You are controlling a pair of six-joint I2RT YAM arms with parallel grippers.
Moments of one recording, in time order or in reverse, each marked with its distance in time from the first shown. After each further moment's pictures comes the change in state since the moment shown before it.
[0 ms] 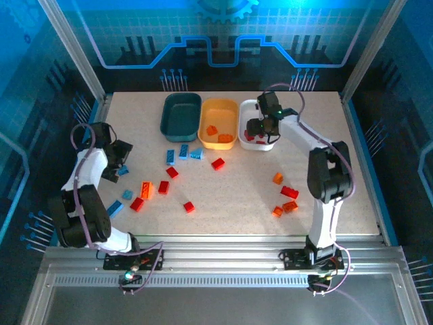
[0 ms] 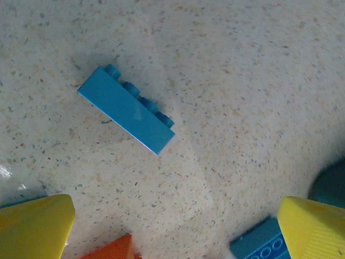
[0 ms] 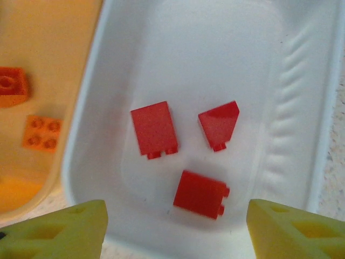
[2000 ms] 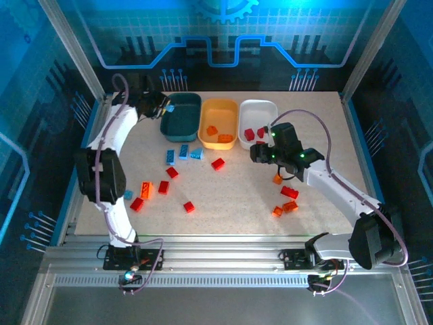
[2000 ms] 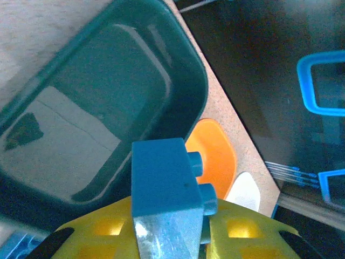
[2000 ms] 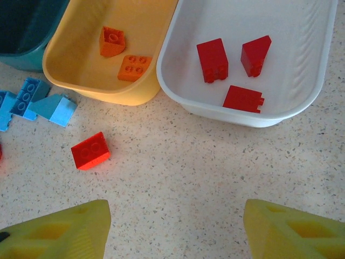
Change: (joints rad) left arm -0.343 0.472 0.768 0.125 0.220 0.027; right arm 0.121 -0.557 -0.504 0.127 -0.018 0.090
